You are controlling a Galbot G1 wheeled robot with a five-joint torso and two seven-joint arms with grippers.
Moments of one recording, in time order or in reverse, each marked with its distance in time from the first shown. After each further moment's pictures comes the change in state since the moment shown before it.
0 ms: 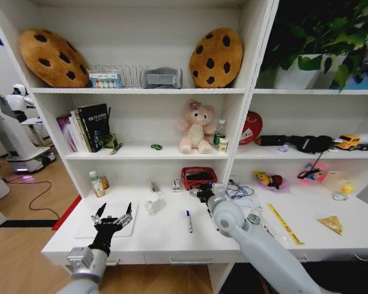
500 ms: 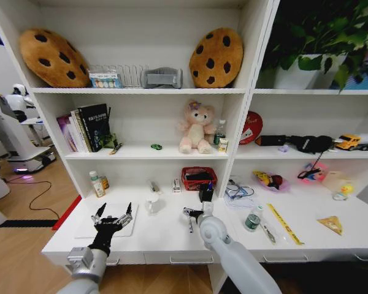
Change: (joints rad) left arm 0.000 0.000 0.000 0.000 0.000 0.000 0.000; right arm -0.016 0.212 -0.039 -0.205 -0.048 -0.009 0.031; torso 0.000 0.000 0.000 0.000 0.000
